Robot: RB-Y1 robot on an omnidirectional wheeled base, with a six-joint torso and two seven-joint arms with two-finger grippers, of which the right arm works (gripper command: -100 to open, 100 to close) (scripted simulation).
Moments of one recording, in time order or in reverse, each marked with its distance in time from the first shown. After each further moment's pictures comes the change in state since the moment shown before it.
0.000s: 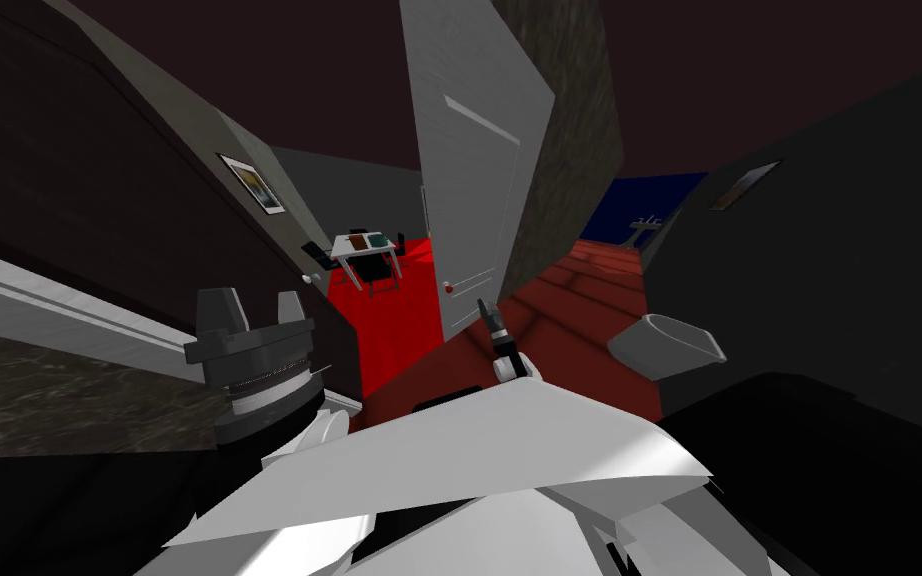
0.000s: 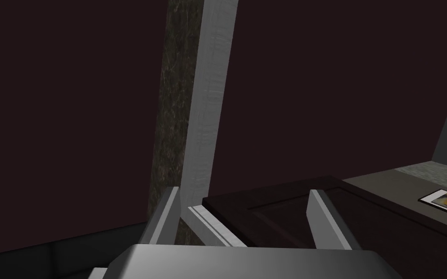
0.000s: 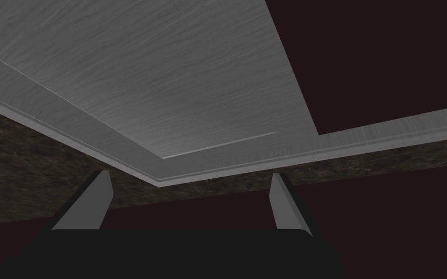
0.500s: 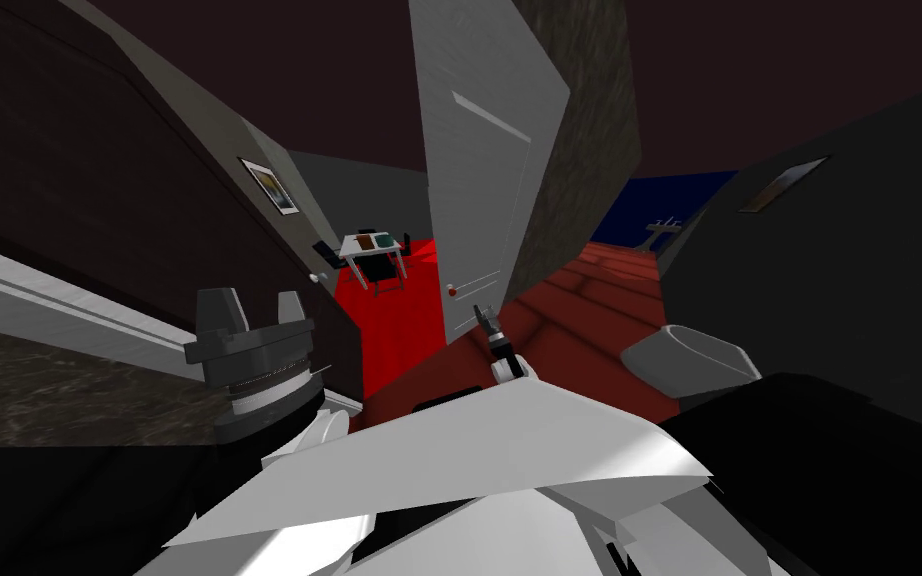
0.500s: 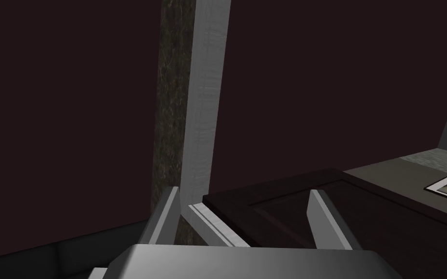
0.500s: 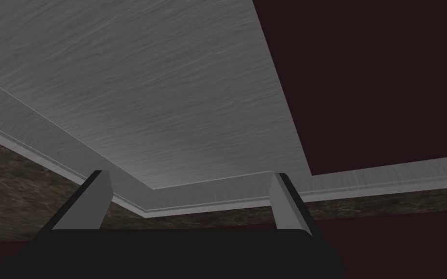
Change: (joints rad) arm -0.042 -0.013 0.024 0.131 -0.012 -0.016 0.111
